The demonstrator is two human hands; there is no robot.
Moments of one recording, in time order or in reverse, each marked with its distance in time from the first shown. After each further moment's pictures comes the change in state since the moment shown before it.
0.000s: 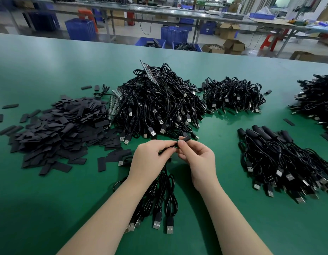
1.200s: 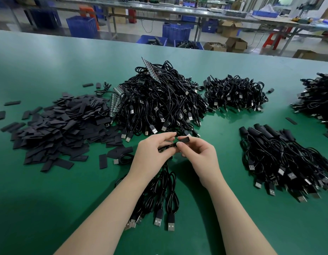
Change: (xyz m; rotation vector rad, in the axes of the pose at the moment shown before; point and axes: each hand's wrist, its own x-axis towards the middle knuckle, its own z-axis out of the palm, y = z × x) left_hand 0.003 -0.001 -0.001 -0.132 -0.089 -0.127; right_hand 0.001 -0.007 -0.007 -0.218 -0.146 -0.143
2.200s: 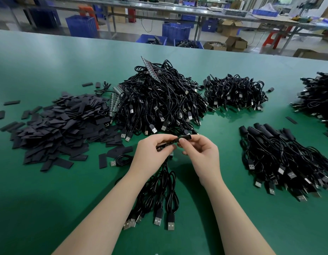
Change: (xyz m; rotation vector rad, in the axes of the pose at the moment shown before) left_hand 0.003 -0.003 0.000 -0.062 -0.016 0.024; right_hand 0.000 -0.001 0.003 -0.011 0.154 -0.017
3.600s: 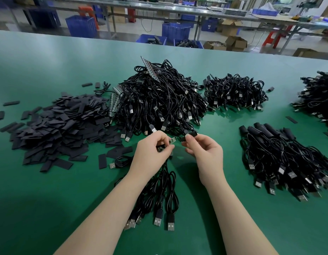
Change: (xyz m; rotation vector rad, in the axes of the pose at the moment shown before) left_hand 0.000 -0.005 0.002 0.108 0.066 0.011; right_hand 0.003 -0.002 -0.003 0.119 0.083 0.130
